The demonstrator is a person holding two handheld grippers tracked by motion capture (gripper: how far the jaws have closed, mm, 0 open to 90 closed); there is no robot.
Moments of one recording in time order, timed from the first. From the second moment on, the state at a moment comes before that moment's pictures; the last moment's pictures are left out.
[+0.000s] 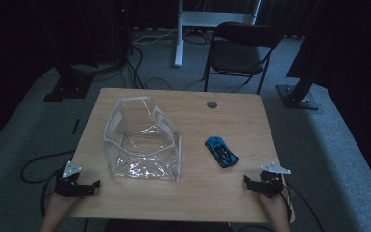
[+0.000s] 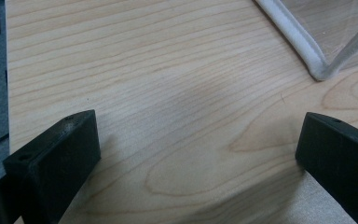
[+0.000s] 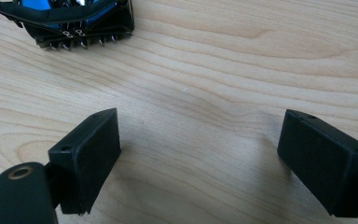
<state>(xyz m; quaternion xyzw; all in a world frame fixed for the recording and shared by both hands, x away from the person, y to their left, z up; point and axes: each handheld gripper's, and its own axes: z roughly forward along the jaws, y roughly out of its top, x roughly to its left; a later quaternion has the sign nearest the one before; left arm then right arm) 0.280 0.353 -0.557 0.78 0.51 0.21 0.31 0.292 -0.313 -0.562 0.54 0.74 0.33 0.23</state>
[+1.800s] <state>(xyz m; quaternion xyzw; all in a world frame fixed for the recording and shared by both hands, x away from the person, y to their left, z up) 0.283 0.353 -0.557 0.78 0.50 0.21 0.31 0.408 -0.215 -0.541 0.47 0.82 0.30 0.15</state>
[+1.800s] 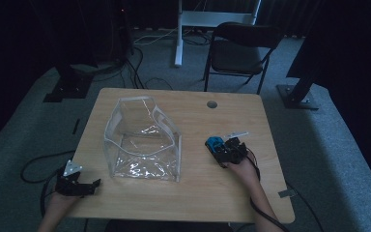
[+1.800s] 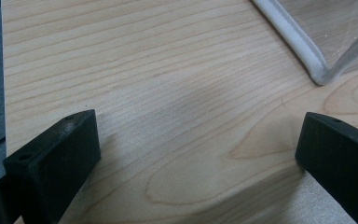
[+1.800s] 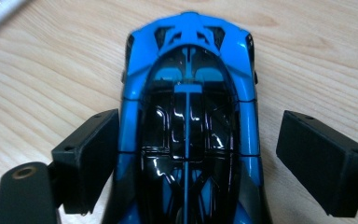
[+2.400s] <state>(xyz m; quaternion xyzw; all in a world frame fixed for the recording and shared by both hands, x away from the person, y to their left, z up) 0.283 0.353 -0.557 0.78 0.50 0.21 0.31 0.405 -0.220 -0.542 0.46 0.81 0.33 0.14</state>
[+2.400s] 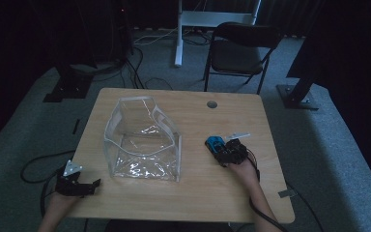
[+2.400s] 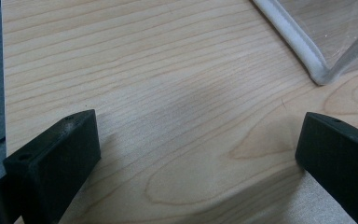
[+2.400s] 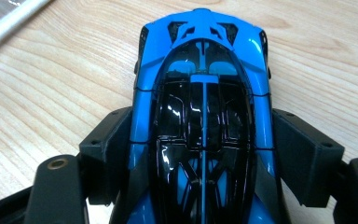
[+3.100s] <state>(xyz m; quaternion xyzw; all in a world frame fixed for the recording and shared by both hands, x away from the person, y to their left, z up) 0.283 0.353 -0.557 0.78 0.50 0.21 0.31 0.322 -0.264 -0.515 0.44 0.82 0.33 0.16</state>
